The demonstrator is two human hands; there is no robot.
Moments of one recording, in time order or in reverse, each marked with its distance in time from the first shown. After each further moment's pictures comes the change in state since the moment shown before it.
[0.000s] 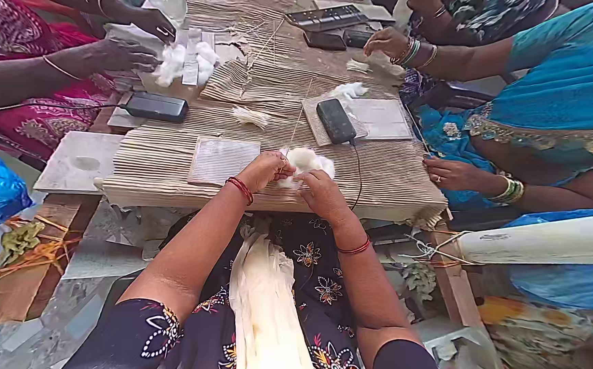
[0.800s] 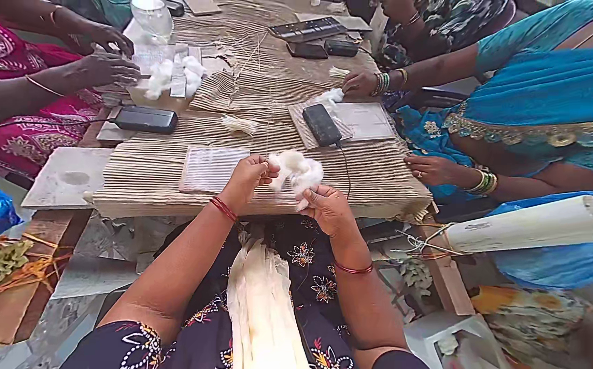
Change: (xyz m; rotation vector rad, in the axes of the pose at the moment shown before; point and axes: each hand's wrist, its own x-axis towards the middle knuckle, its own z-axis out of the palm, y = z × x) left_hand -0.034 -0.002 0.000 -0.128 0.125 0.192; right_hand -0.019 -0.060 -0.038 1.307 0.264 0.832
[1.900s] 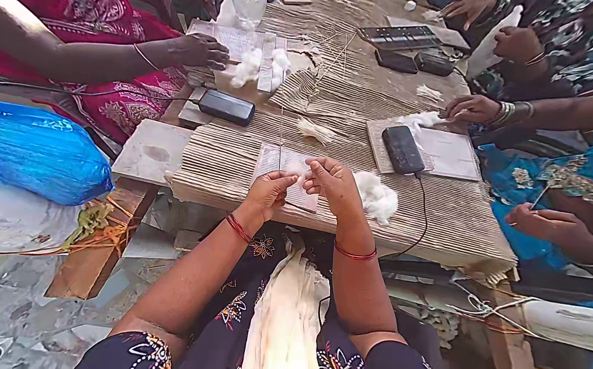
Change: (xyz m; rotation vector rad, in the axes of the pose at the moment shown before) left_hand -0.038 -0.005 -0.105 -0.356 0.165 -0.054; right_hand 0.084 0.015 0.144 -0.430 -0.218 -0.118
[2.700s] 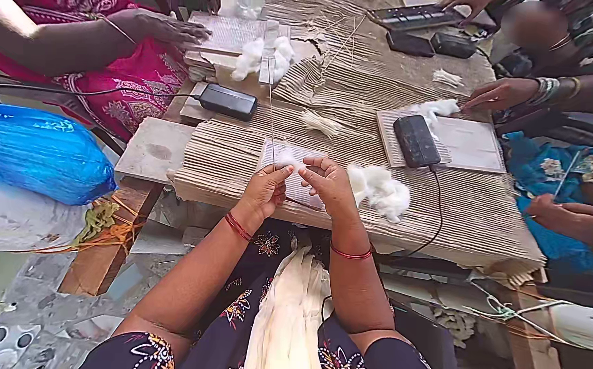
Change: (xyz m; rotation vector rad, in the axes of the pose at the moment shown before) left_hand 0.002 0.003 -0.002 -0.129 0.069 0.011; right_hand 0.004 0.019 0.011 -0.007 0.017 -0.008
